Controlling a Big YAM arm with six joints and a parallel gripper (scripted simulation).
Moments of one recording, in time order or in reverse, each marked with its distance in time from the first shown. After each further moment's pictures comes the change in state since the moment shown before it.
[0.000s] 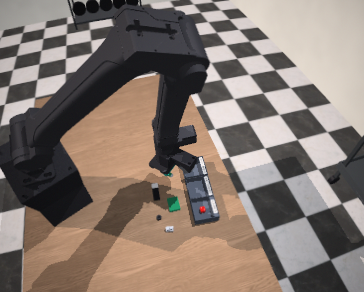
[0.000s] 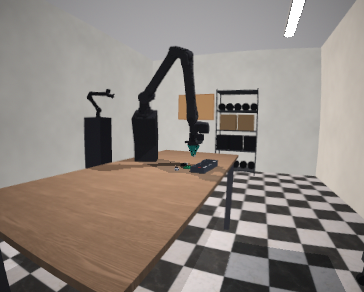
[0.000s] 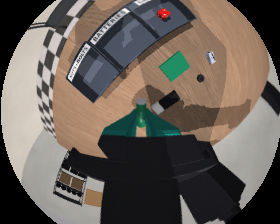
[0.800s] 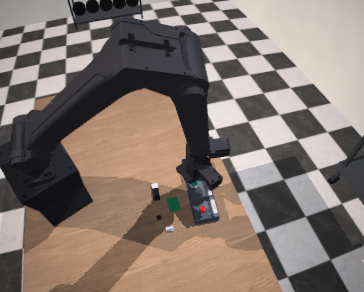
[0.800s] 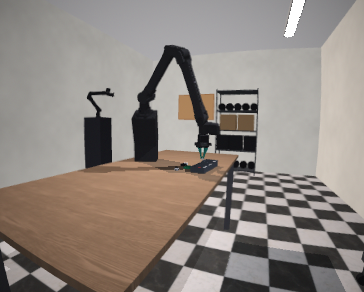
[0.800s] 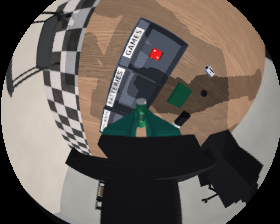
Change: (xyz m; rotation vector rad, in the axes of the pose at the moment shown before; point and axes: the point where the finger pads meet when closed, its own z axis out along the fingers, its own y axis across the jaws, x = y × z) arm -0.098 0.018 0.004 0.011 0.015 0.392
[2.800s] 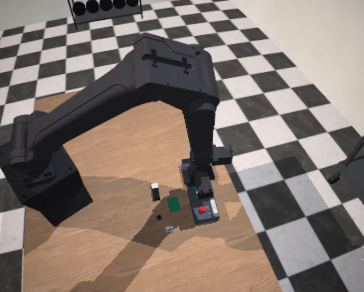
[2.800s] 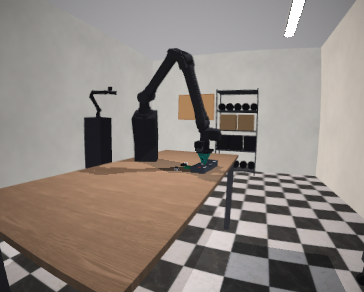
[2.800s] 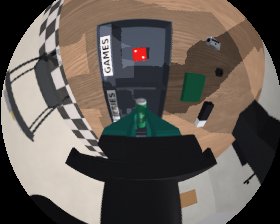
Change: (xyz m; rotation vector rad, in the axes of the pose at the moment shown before) arm -0.010 0.011 0.035 -0.010 -0.010 0.449
